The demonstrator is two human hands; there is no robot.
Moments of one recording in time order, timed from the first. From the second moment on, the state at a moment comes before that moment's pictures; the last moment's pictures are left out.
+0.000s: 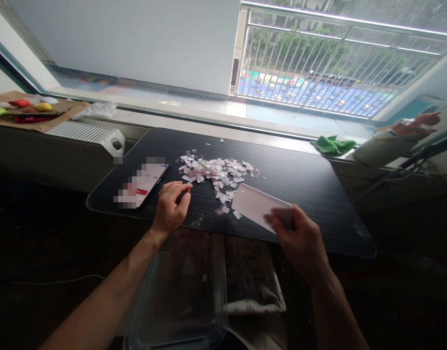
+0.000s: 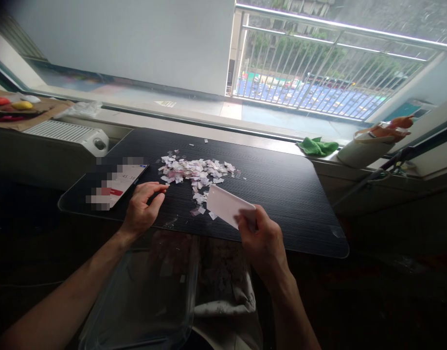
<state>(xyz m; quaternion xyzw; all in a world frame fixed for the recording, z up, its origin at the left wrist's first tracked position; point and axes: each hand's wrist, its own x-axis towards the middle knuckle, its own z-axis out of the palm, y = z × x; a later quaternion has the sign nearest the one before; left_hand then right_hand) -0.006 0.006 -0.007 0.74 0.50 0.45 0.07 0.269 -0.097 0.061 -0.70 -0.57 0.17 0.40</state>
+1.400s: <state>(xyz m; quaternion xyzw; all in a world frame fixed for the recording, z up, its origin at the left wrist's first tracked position) -0.005 0.005 -0.005 0.73 0.52 0.45 0.09 0.289 -0.103 0.058 -0.70 -0.58 0.18 0.37</state>
